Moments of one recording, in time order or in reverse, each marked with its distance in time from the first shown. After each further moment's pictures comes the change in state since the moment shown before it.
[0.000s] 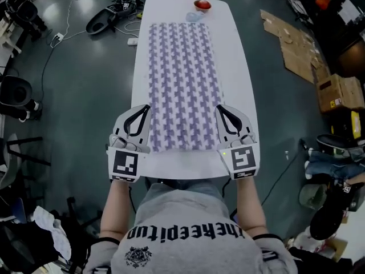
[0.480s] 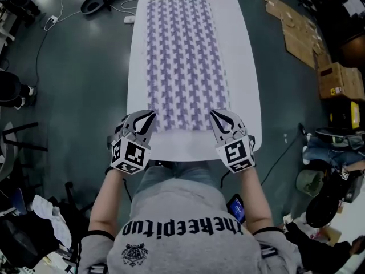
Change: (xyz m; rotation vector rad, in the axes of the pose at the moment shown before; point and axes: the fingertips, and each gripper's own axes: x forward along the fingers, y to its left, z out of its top) left arm -0.007 -0.082 -0.135 0.138 0.308 -0.318; right arm -0.006 0.061 -0.118 -0.121 0.270 0.244
